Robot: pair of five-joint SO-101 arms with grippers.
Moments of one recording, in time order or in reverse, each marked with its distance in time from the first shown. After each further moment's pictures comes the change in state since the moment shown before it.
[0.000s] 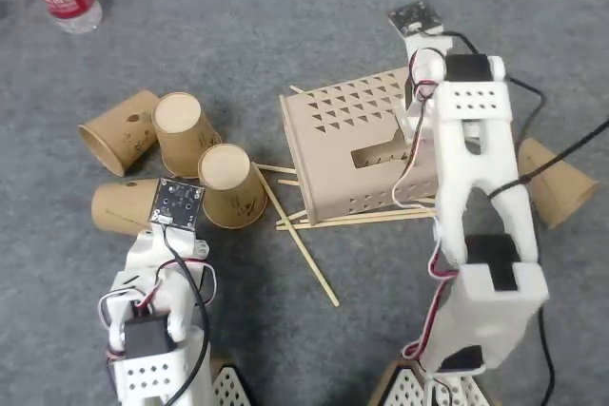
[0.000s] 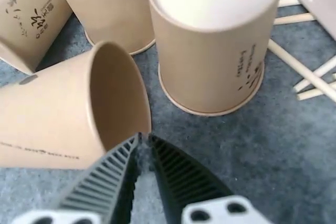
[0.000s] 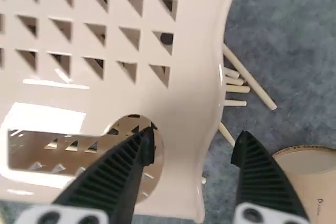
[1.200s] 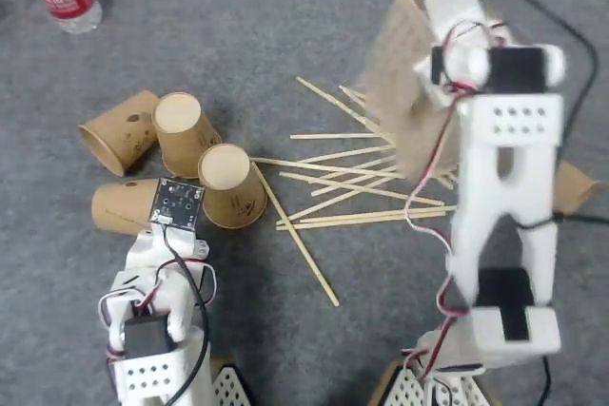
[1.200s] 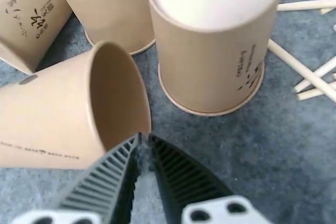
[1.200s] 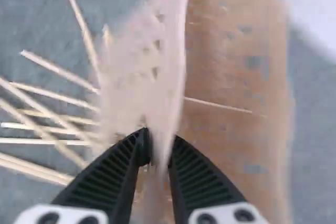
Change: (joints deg) left arm 0.0 0.0 0.0 0.0 0.0; right arm 1.0 -15.6 -17.7 4.4 12.9
